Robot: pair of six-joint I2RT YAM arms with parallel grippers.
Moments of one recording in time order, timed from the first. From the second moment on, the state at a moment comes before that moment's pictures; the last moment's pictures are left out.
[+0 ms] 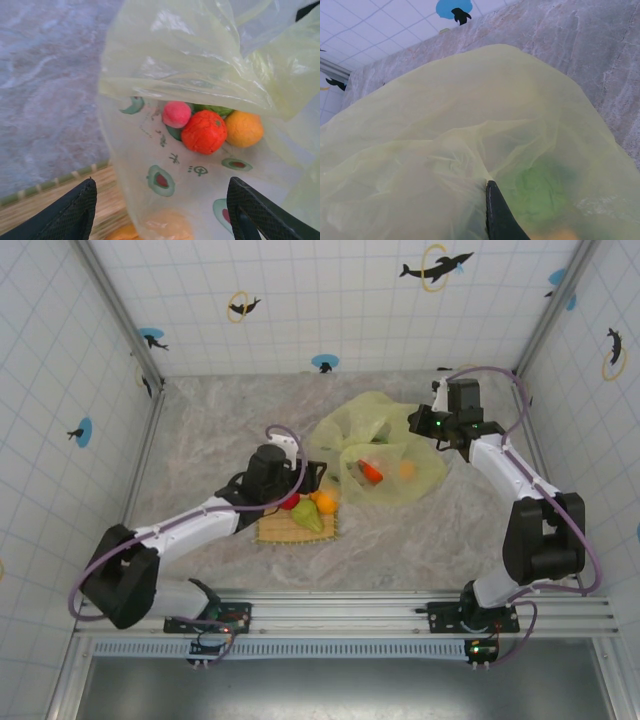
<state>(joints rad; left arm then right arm) -0.67 1.32 0.71 0.12 0.05 -0.39 0.18 1.56 1.15 -0.28 -0.35 0.42</state>
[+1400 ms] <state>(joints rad) -0.35 1.45 0.85 -0.54 0.00 -0.10 0.15 1.56 1.09 -0.17 -0.40 0.41</state>
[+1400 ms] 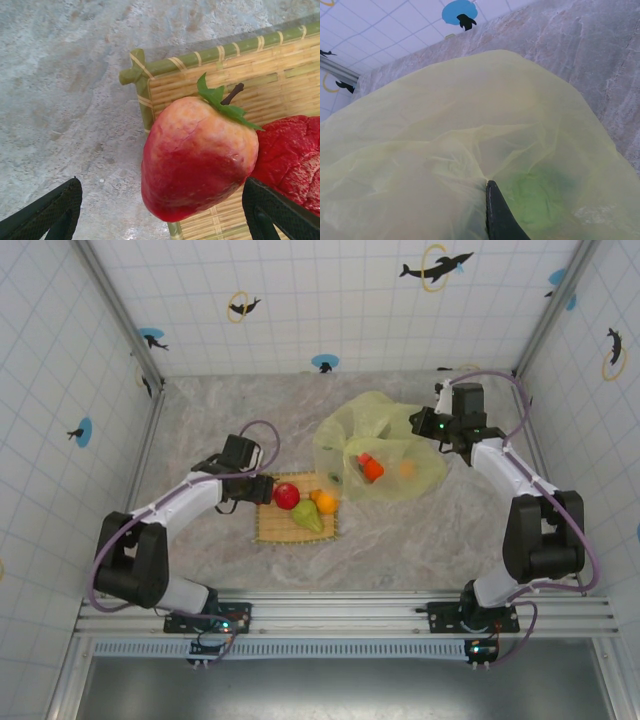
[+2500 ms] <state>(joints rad) -0.35 1.60 0.90 -0.53 0.07 -0.09 0.15 1.56 1.09 -0.16 -0.43 0.42</state>
